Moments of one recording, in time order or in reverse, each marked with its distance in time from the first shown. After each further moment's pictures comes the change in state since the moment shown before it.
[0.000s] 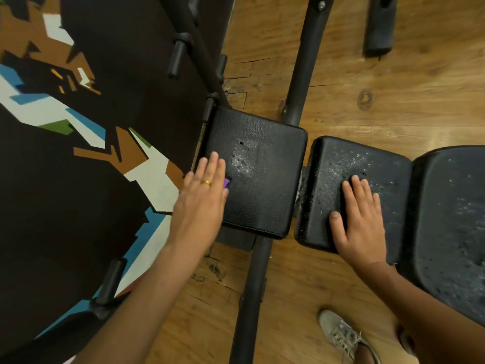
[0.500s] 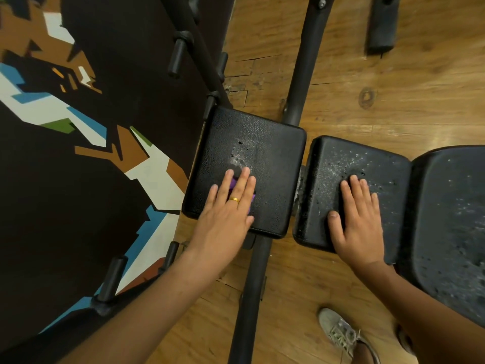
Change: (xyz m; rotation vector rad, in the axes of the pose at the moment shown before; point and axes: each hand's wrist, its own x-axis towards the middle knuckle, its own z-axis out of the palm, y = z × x) left_hand -0.012 0.037 0.006 0.094 -0.241 0.128; right_hand 0.000 -0.001 0.000 0.004 -0.008 0.003
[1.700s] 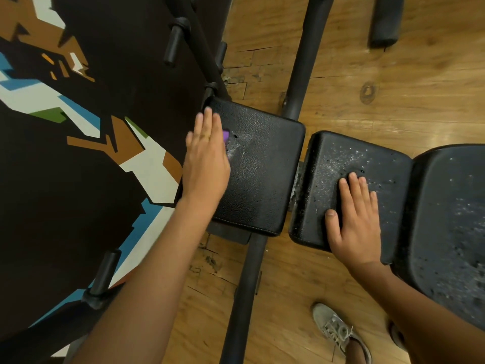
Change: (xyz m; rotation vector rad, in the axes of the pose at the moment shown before) left_hand 0.079 -0.027 -0.020 -0.278 0.368 -0.300; right_hand 0.000 0.001 0.001 -0.003 0.008 0.000
